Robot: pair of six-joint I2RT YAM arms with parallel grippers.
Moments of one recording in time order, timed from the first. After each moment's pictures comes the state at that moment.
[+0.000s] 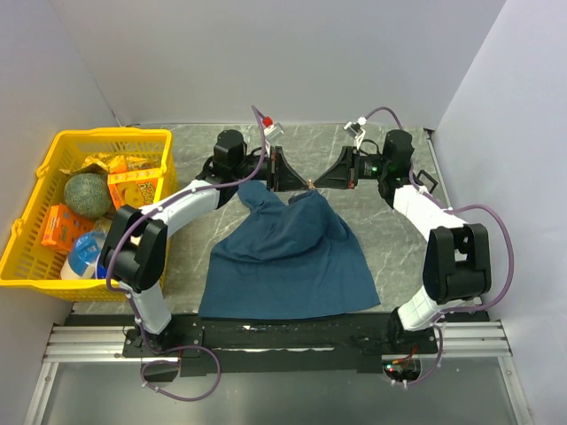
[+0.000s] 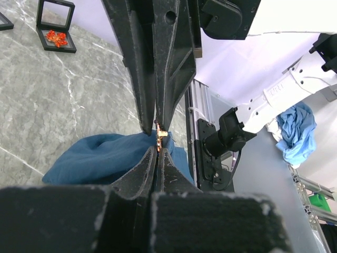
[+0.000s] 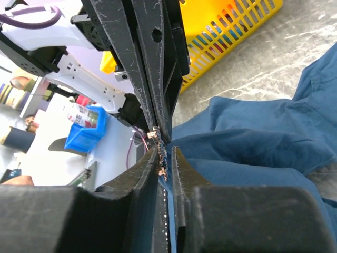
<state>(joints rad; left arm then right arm) -0.51 1.76 1.28 0.46 1.09 -0.53 0.11 1.59 1.09 0.35 -1.37 0.63</state>
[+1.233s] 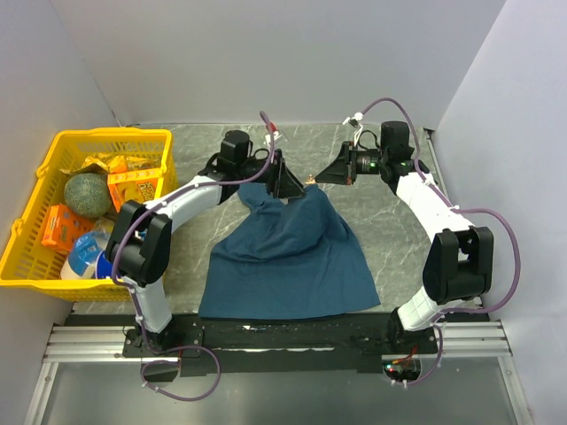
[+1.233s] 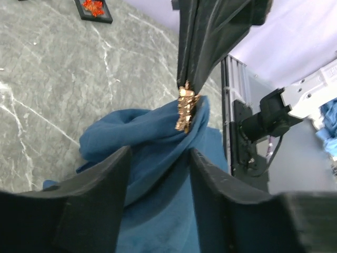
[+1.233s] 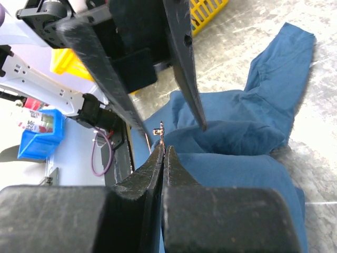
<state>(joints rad) -0.49 1.81 1.33 0.20 1.03 -0.27 0.13 1.59 1.28 -0.22 -1.19 0.19</state>
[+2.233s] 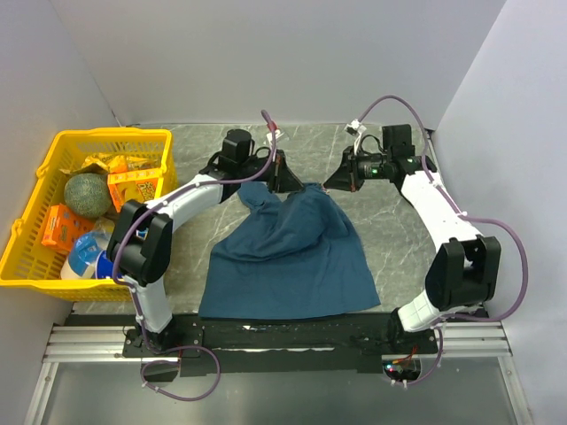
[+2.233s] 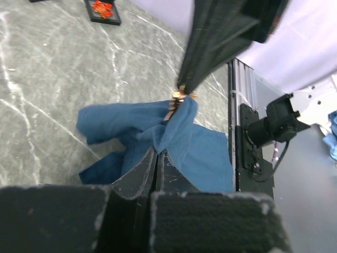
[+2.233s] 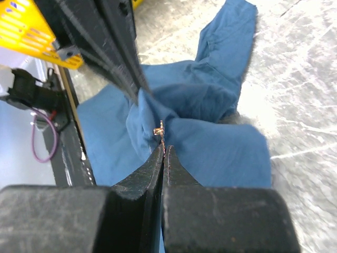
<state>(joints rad) -0.50 1.83 1.36 0.17 0.99 -0.25 0.13 1.55 1.34 -0.55 -0.98 -0.17</state>
